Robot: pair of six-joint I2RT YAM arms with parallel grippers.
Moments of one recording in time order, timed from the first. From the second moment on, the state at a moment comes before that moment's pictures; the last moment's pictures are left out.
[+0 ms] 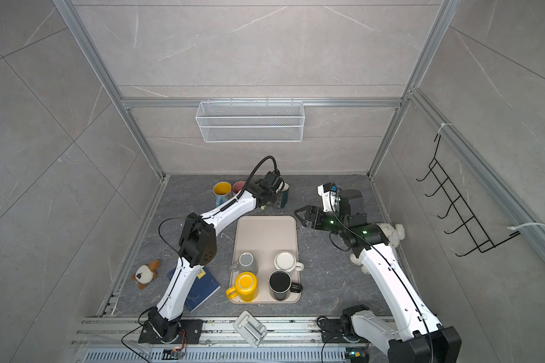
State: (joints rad) left arm -0.71 2.38 2.19 -0.71 -0.18 -0.31; right arm 0.21 1.09 1.05 -0.55 -0.53 0.43
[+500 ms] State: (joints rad) left arm -0.71 2.38 2.13 -0.63 -0.22 -0.33; right arm 0.20 1.09 1.04 -0.54 -0.54 0.43
